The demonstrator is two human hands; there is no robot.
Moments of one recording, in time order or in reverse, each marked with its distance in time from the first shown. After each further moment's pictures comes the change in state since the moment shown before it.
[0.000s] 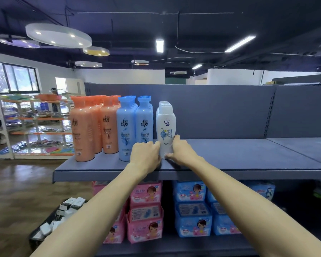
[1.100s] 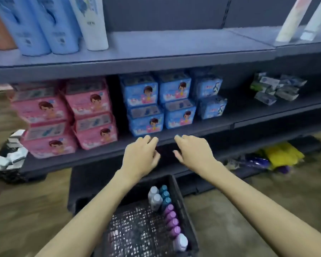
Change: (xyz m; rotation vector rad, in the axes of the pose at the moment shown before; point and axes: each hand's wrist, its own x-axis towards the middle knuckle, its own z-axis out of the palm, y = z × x) left_hand -0.214 0.199 0.082 -0.522 -0.210 0.212; right_hand -0.272 0.177 0.099 -0.541 -0.108 -0.025
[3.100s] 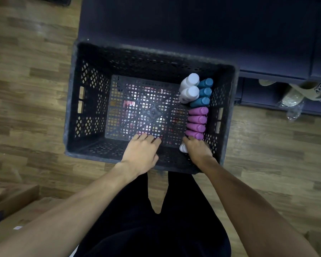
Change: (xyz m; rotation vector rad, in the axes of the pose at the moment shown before) left_hand -0.287 0.061 0.202 -0.133 -0.959 -0.384; right_hand -0.181 -0.087 0.386 0.156 -0.979 -0.274
